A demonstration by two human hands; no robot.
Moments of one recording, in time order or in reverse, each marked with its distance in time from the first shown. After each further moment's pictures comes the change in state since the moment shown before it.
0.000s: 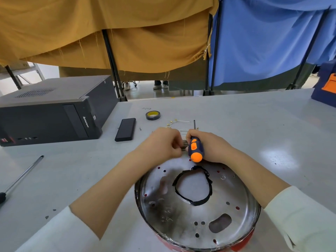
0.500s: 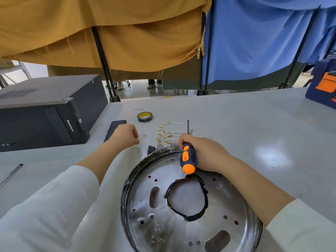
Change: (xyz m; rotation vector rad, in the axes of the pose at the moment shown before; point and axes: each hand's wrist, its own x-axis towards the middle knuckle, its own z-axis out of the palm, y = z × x) left_hand 0.070 -0.127 0.008 0.103 0.021 -0.434; right_hand 0.001 0.004 0.006 -0.039 -0.013 0.007
